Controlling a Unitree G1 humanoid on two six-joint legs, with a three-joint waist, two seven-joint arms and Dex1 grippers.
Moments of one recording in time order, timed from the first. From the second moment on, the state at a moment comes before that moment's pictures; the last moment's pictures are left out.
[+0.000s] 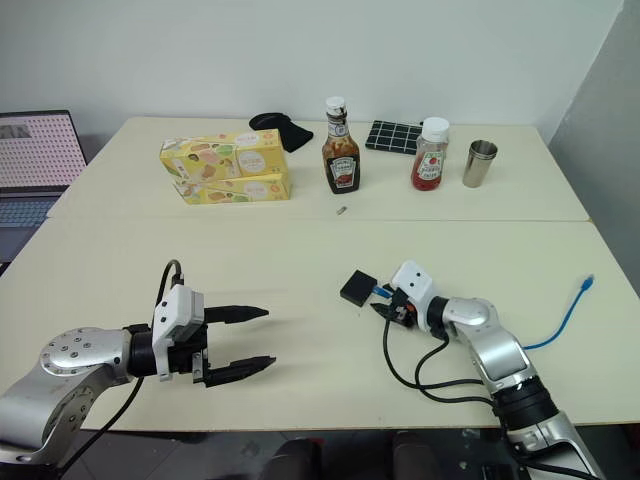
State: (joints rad) left arm 0.04 0.84 0.14 -0.38 -0.53 0.42 -1.09; right arm -0.39 -0.44 0.26 0.01 0.10 0.39 0.75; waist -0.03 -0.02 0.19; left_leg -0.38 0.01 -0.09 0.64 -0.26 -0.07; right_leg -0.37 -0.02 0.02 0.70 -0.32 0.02
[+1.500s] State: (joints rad) left arm -0.15 0.63 0.20 -0.31 -1.01 0.85 -0.88; right arm -0.61 -0.50 0.39 0.01 -0.13 -0.47 0.86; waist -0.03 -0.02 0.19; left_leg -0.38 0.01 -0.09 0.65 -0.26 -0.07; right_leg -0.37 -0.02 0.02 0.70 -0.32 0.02
